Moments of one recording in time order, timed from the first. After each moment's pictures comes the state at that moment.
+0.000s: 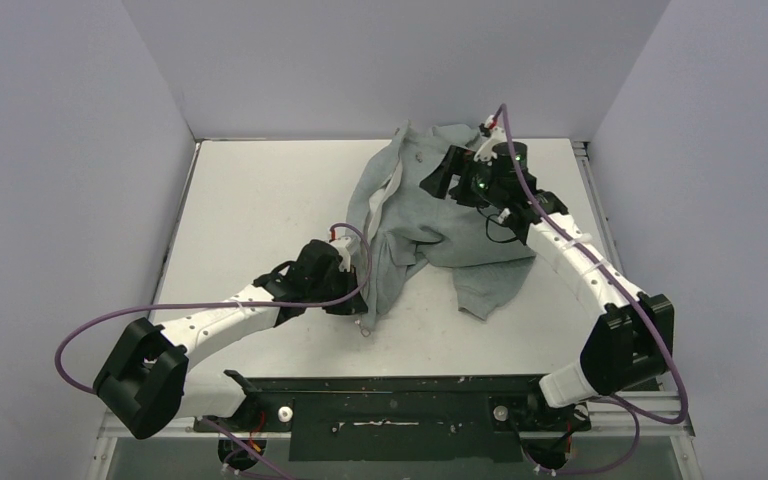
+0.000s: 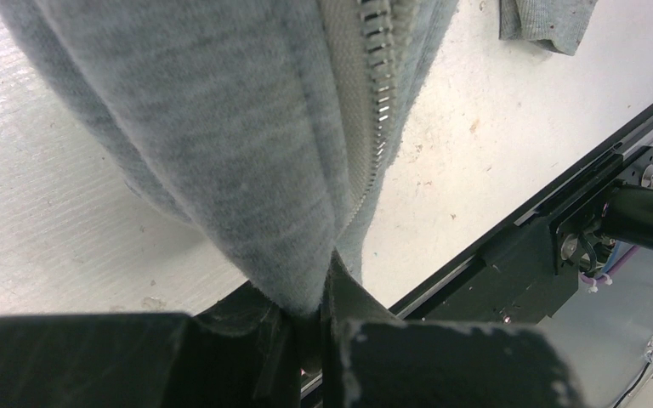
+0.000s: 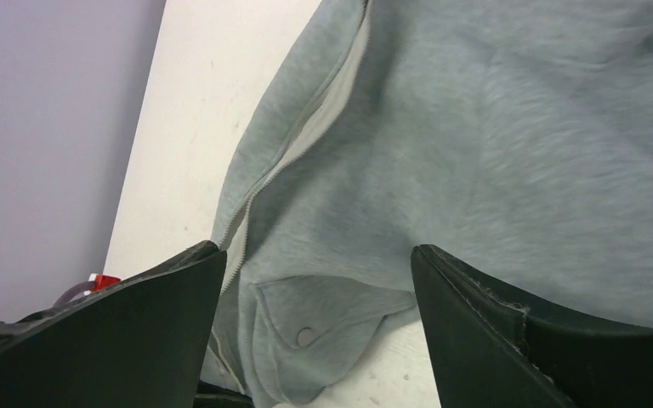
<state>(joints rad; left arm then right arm) -0.69 1.28 0.68 -0.22 0.23 -0.59 0.31 1.45 1.26 -0.23 -0.29 0.53</state>
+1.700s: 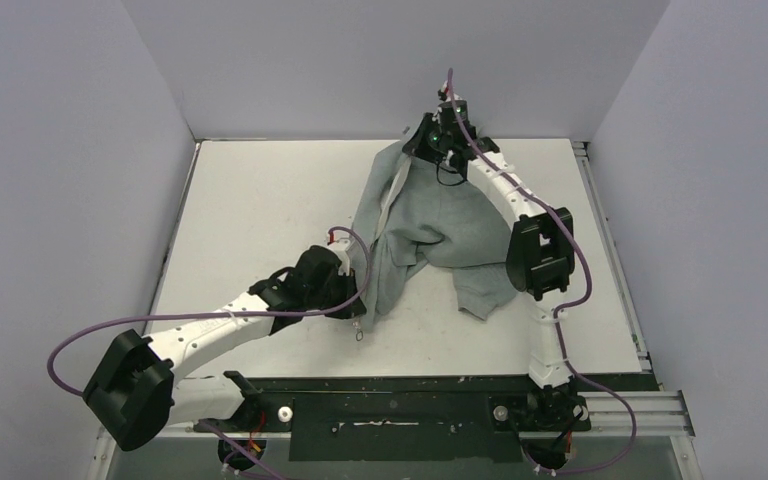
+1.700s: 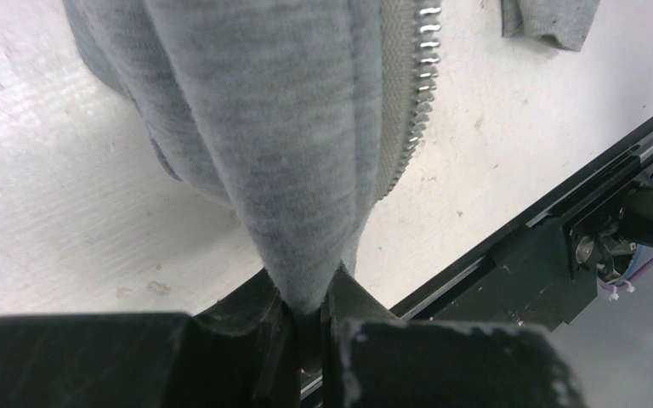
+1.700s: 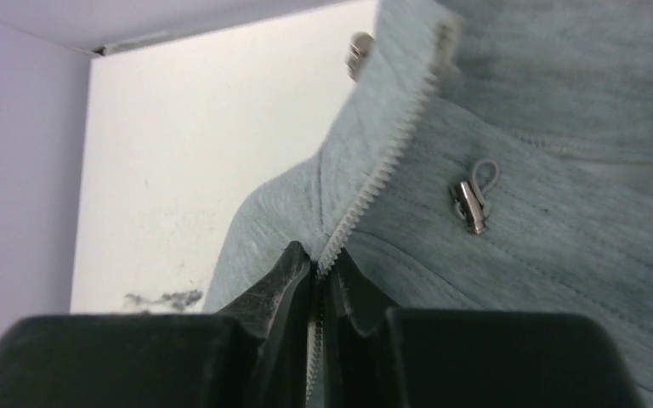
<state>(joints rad) -0.74 1.20 0.64 -0.22 0.15 -0.60 0.36 2.25 2.03 -0.32 -0.17 0.59</state>
